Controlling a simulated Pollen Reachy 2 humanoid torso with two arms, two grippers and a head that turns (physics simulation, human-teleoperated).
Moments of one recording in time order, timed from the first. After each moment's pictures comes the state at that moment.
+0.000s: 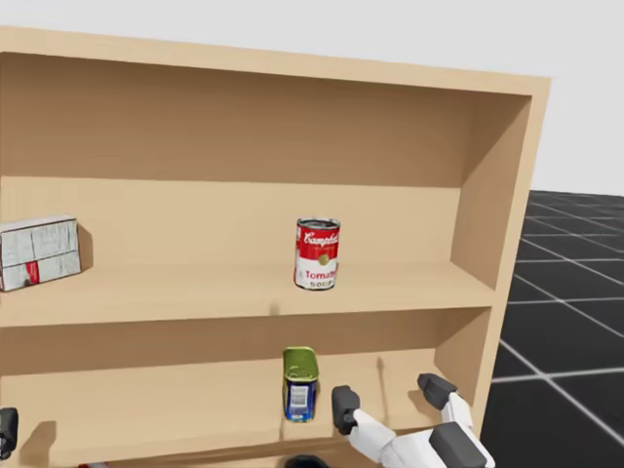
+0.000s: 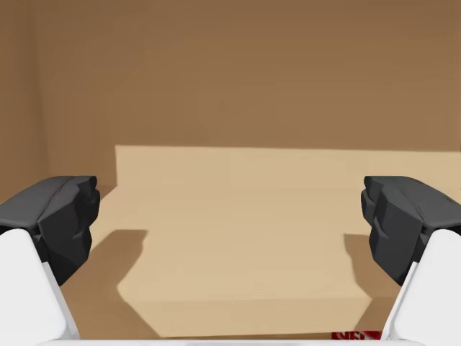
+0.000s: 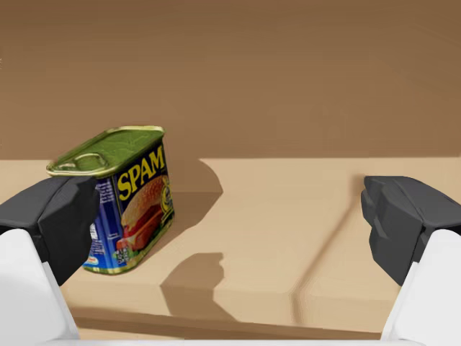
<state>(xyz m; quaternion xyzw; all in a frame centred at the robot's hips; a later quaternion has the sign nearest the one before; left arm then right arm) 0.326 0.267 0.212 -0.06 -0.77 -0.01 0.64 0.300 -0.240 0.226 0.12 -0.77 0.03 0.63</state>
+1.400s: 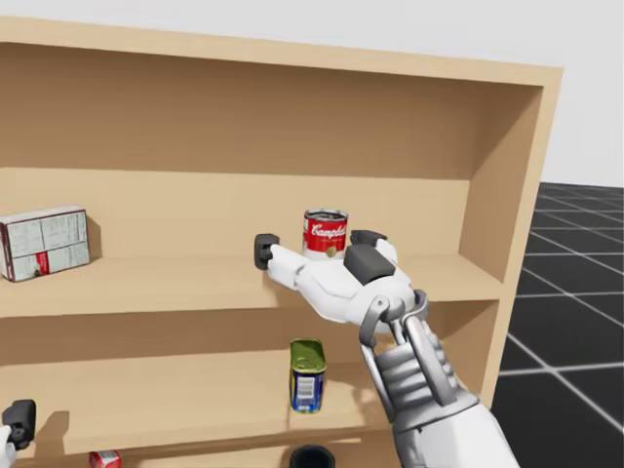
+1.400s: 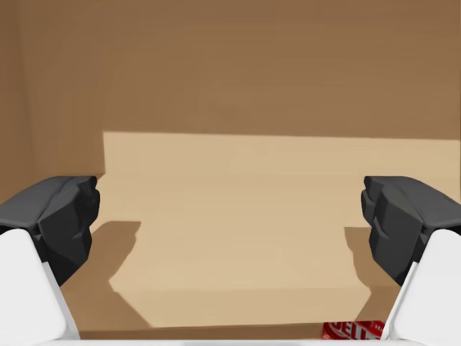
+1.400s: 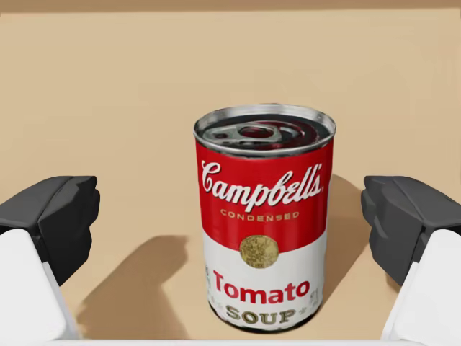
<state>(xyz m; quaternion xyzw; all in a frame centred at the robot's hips) 0.328 0.264 0.208 -0.07 -0.76 -0.01 0.65 0.367 -0.155 0.380 0.11 -0.76 0.07 0.64</state>
